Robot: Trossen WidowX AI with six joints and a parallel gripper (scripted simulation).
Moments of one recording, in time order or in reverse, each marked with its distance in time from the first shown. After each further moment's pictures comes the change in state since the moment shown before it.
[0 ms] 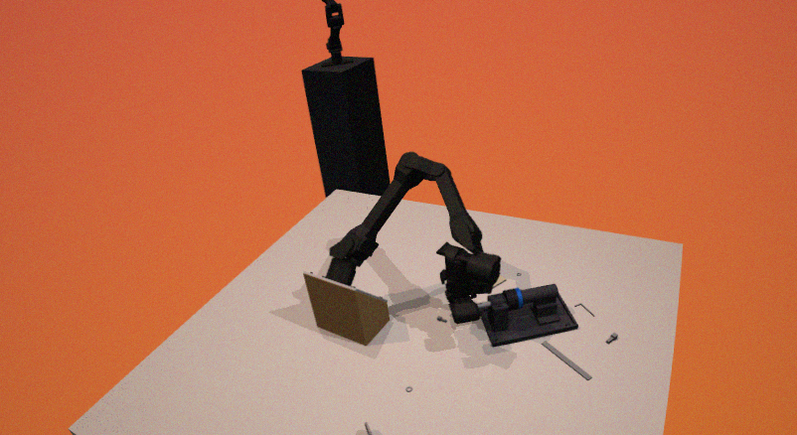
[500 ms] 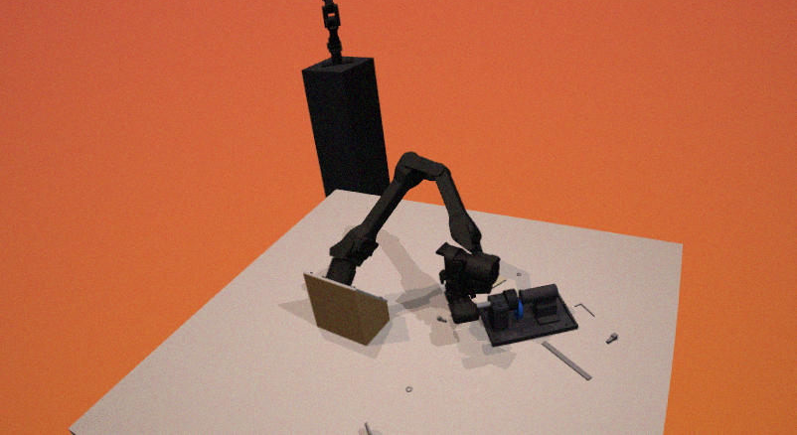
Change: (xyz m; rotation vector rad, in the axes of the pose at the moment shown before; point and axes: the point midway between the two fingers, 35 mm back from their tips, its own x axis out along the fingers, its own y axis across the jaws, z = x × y) arm 0.000 0.000 -0.002 0.000 0.000 0.000
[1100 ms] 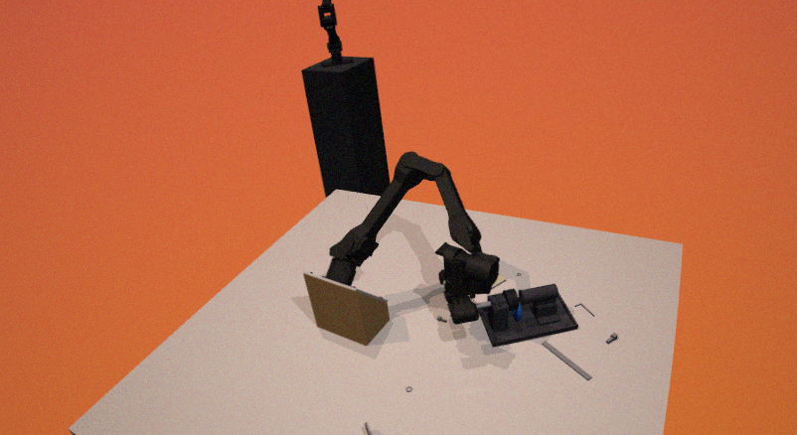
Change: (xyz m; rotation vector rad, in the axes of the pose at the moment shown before) arm 0.000 0.000 -0.001 0.000 0.000 0.000
